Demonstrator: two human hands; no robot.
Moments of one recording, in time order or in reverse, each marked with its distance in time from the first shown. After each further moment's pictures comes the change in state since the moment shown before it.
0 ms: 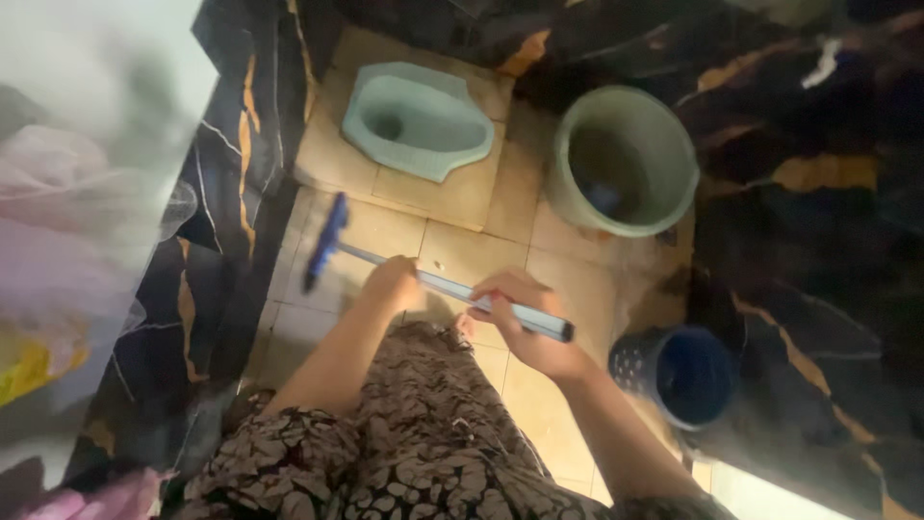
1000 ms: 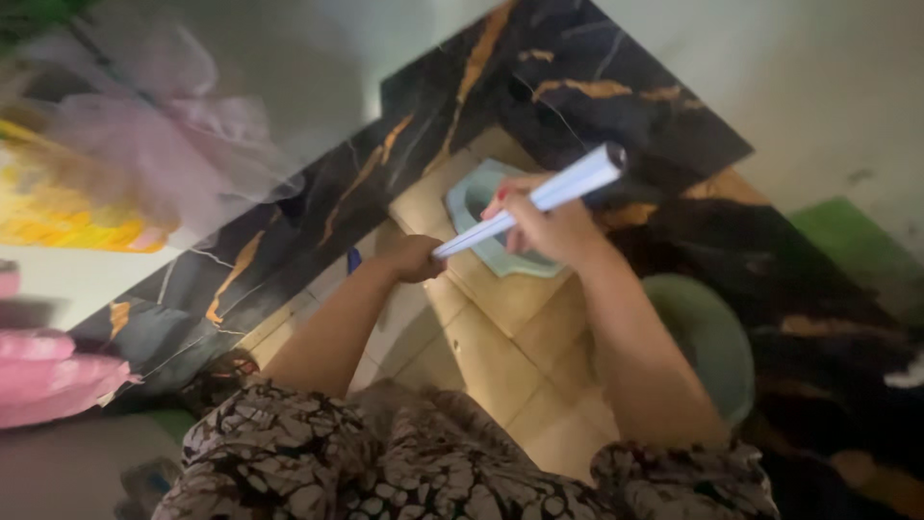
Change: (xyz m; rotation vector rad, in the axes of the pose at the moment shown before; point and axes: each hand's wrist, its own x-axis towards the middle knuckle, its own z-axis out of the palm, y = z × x) left_hand 0.055 -0.018 -0.113 -0.227 0.337 0.016; right_hand 0.271 -0.016 -0.065 0.118 -0.567 -0.085
